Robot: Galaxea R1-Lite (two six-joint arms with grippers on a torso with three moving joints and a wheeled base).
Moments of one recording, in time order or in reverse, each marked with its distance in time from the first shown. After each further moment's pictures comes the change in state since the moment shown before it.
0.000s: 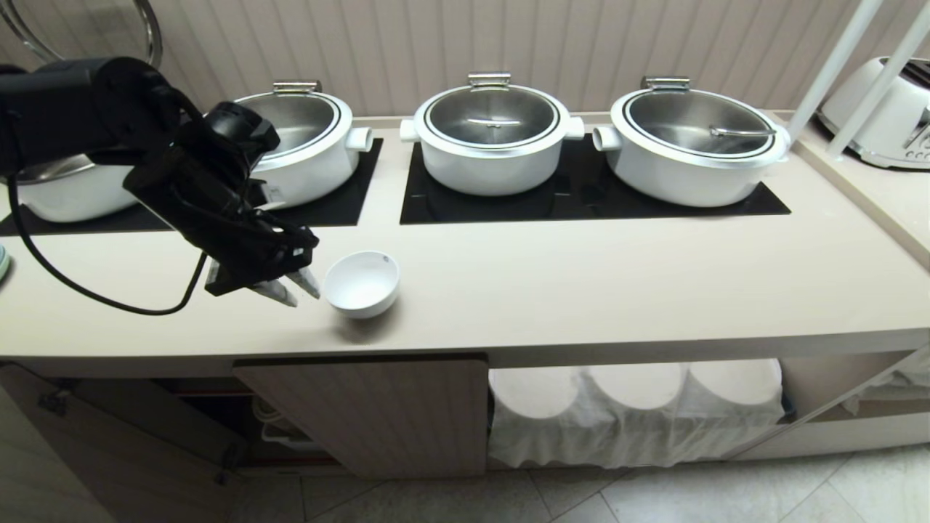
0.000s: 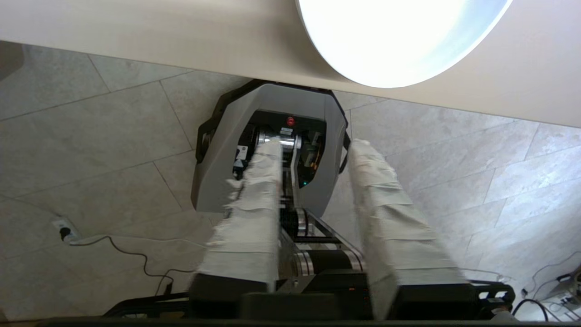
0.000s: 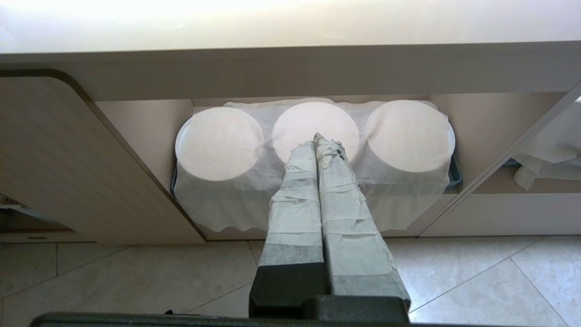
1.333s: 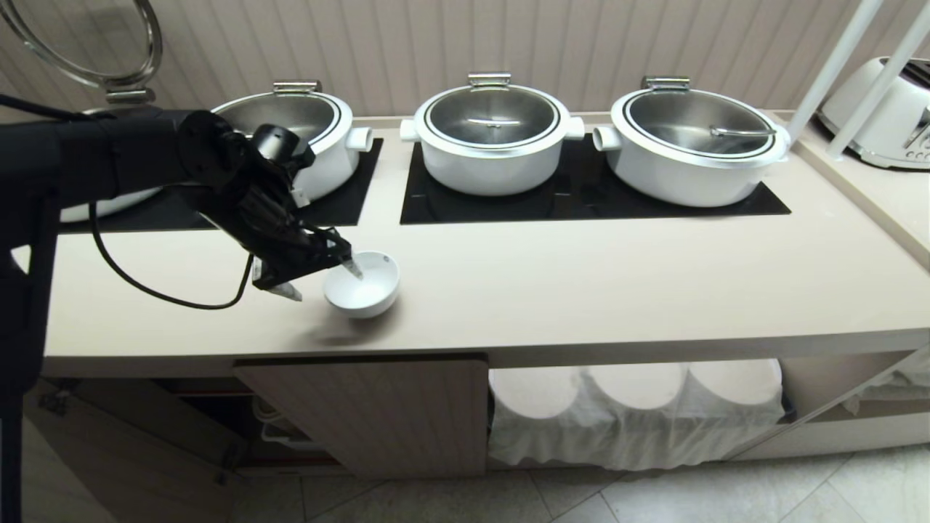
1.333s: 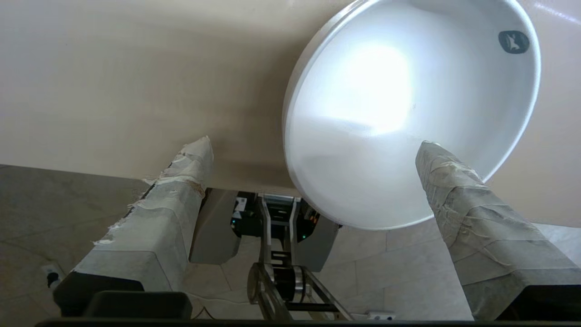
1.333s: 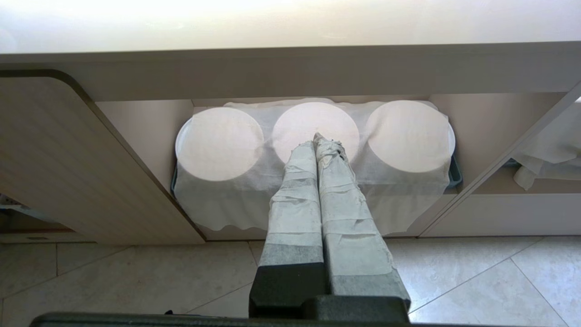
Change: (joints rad) left arm -0.017 0.121 0.001 -0.231 0.082 -0.045; right arm 0.000 0.000 0.000 0.000 0.000 0.000
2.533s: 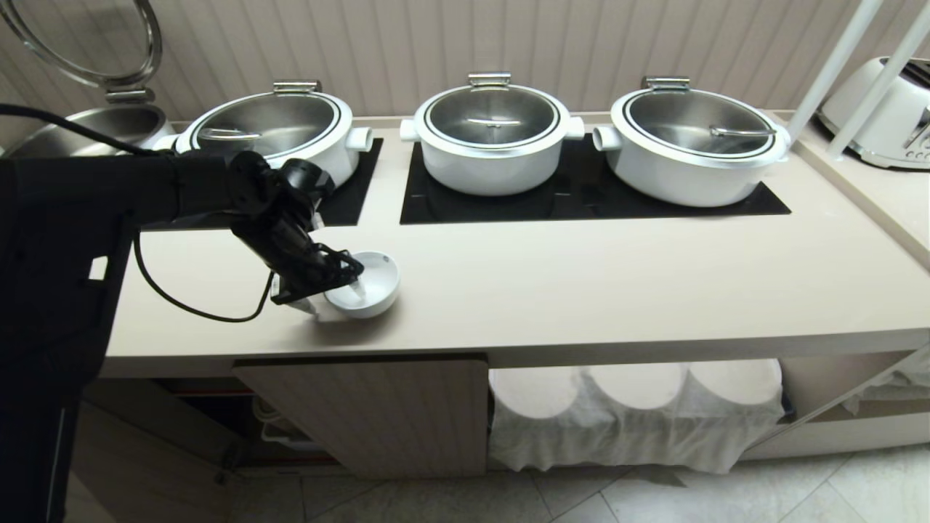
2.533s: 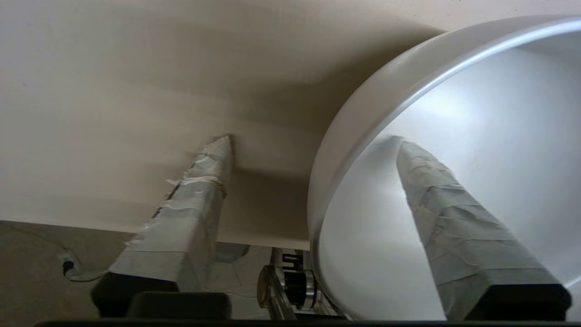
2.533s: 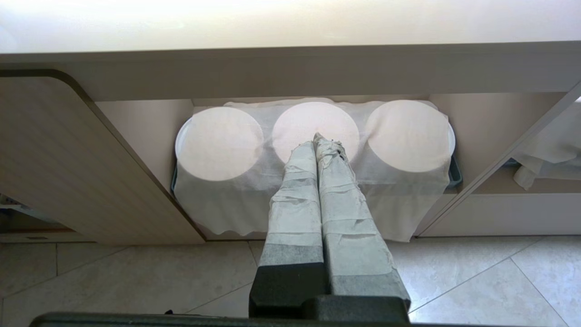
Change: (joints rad) left arm 0.003 0.105 0.000 -0.052 0.034 0.006; right arm 0.000 0.000 0.000 0.000 0.000 0.000
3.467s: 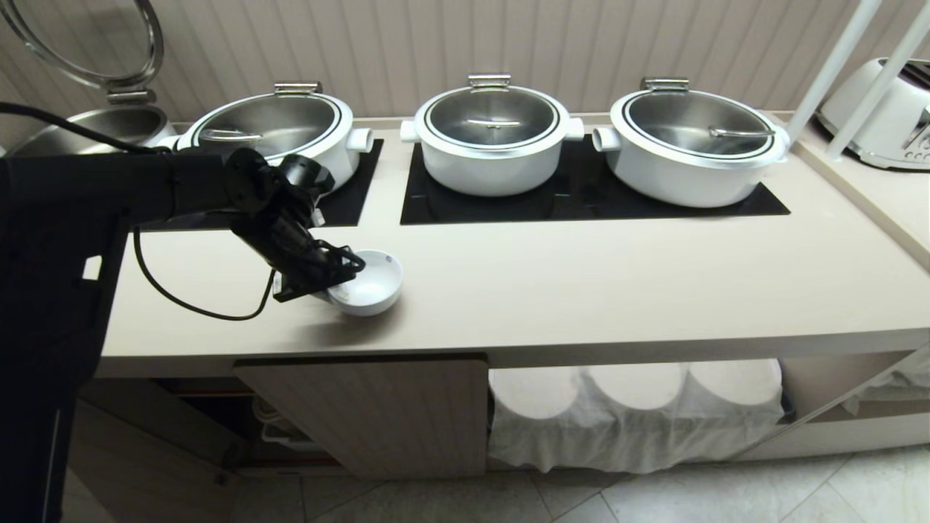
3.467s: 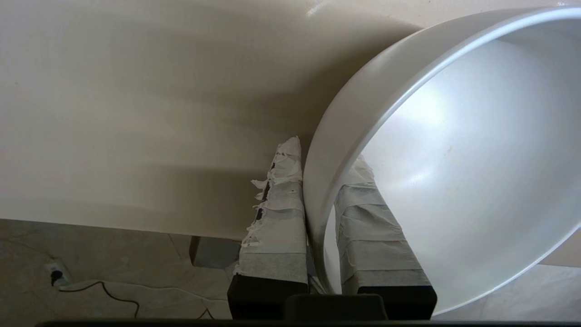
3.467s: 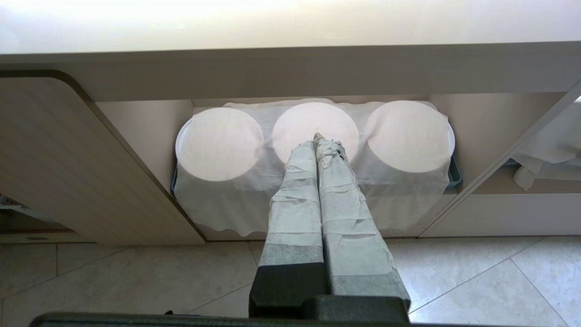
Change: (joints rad) left arm 0.002 -0.002 0.000 -0.002 0.000 -0.004; right arm 0.000 0.000 0.000 0.000 0.000 0.000
